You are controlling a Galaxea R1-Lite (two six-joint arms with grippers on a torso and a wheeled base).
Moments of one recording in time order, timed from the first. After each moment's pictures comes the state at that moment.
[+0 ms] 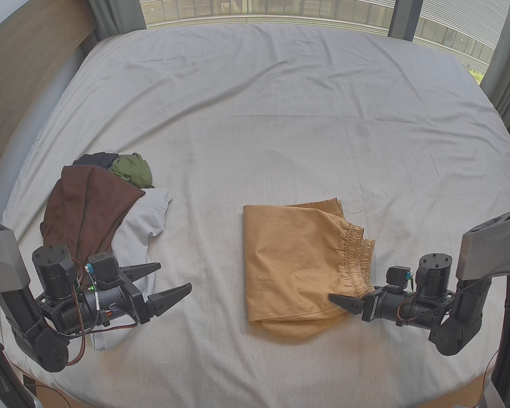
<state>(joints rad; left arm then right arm) -0.21 1.97 -0.18 -1.55 -0.58 -0.12 0.33 2.26 -0.32 -1.53 0.39 0.32</state>
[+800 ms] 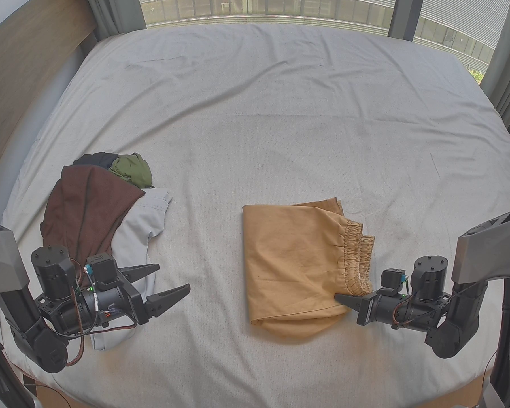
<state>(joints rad) -0.20 1.96 -0.17 -1.55 -0.58 -0.12 0.36 2.27 -0.32 -1.53 0.39 0.32</state>
